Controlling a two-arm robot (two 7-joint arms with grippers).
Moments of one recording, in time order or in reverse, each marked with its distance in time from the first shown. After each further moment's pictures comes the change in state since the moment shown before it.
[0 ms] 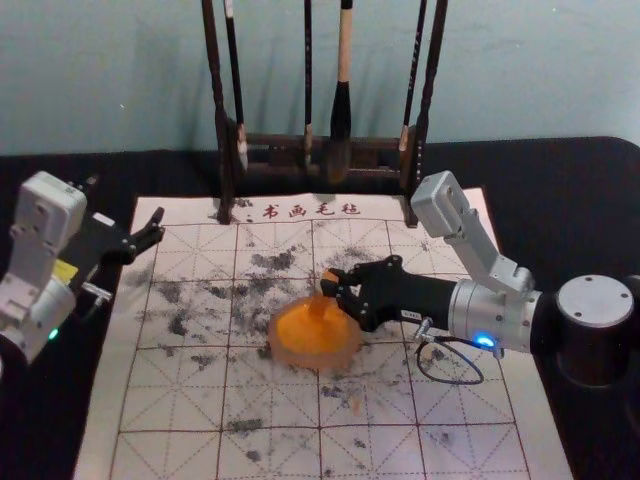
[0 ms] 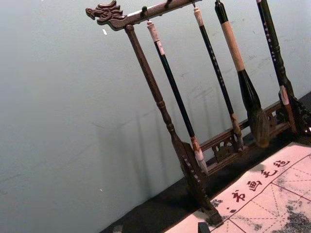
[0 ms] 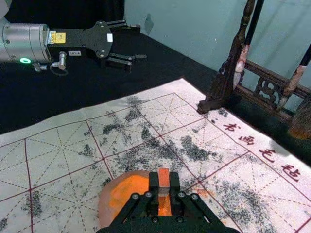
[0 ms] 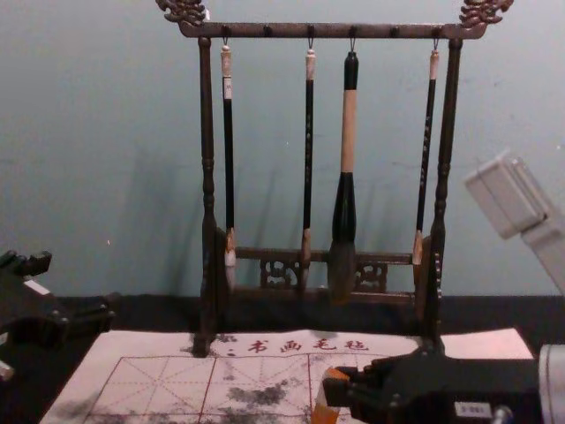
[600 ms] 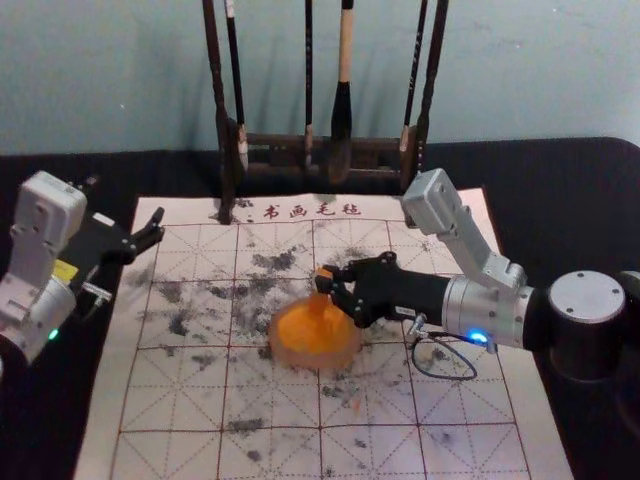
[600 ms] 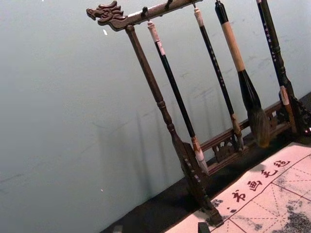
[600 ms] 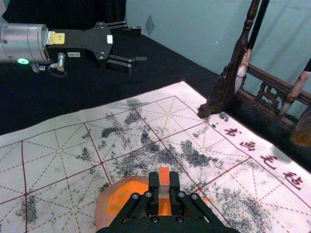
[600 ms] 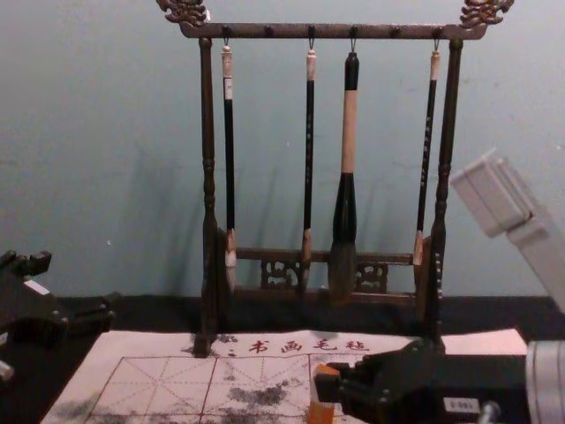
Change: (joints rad) left arm 0.000 0.000 0.000 0.000 0.000 0.000 0.000; right arm 0.022 -0.016 -0.012 0.028 -0.011 -0.013 0.002
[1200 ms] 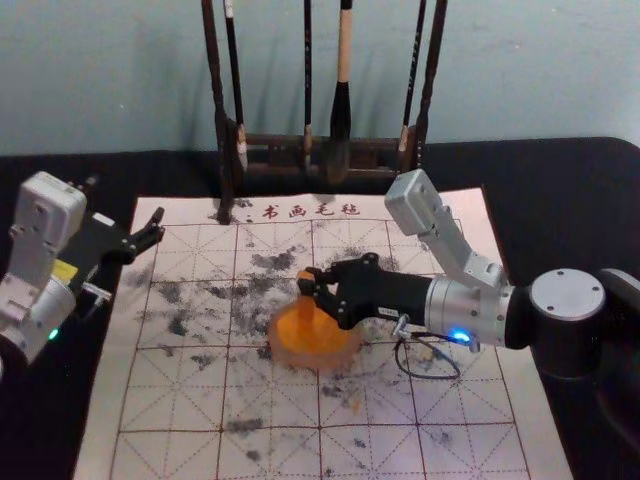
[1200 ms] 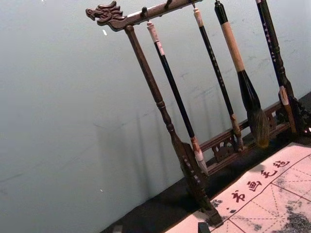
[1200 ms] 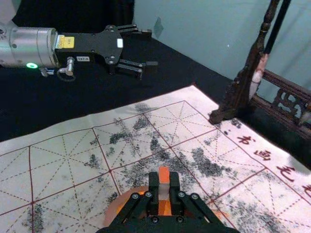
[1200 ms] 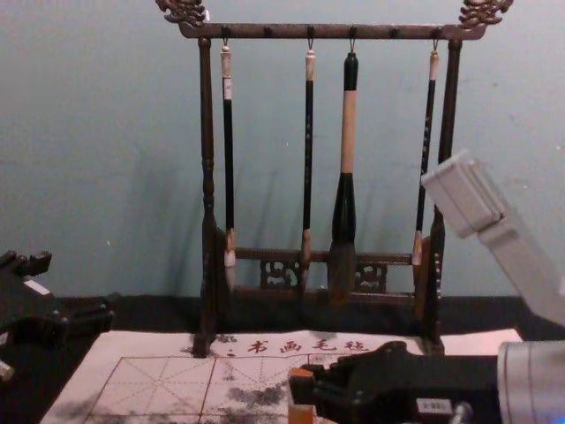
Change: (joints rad) left arm 0.000 0.000 0.000 0.000 0.000 0.000 0.000; right arm 0.028 -0.028 -0.034 0.031 0.004 -0.009 0.006
